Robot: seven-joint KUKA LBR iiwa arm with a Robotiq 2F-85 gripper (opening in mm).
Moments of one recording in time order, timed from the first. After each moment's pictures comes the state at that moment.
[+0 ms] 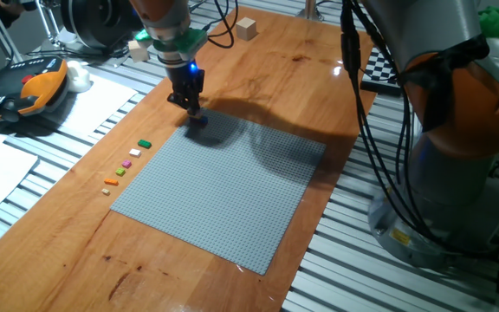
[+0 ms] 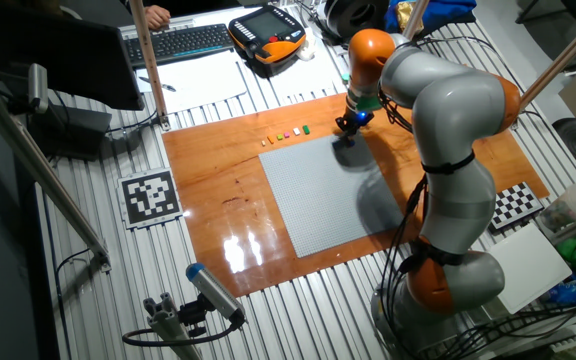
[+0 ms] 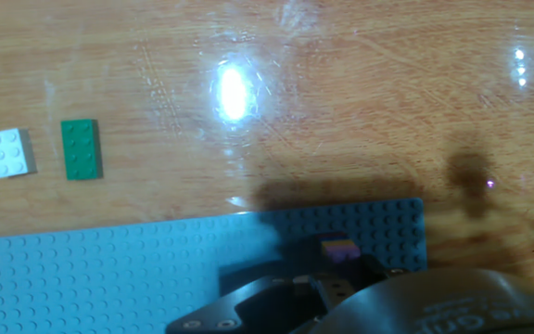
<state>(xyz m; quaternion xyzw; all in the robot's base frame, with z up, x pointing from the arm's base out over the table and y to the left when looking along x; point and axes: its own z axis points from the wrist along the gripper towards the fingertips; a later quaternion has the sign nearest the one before) 0.601 -0.066 0.053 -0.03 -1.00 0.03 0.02</state>
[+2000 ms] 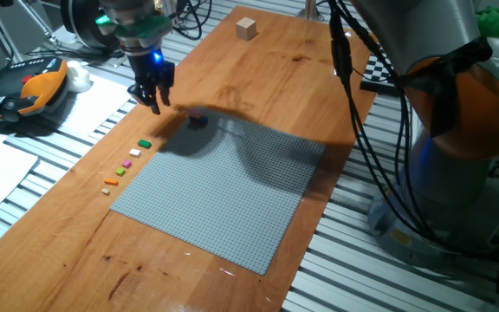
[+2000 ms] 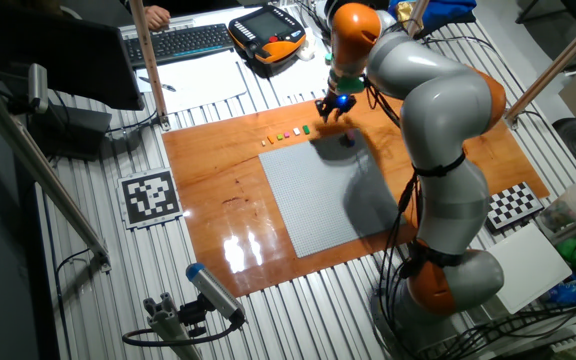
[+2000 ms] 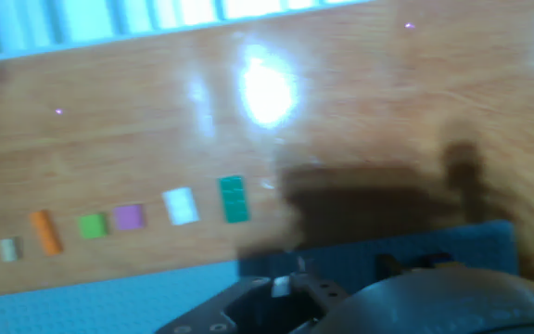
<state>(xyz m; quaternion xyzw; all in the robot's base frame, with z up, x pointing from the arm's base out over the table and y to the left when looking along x) 0.642 0.007 0.108 -0.04 -1.00 -0.01 0.02</state>
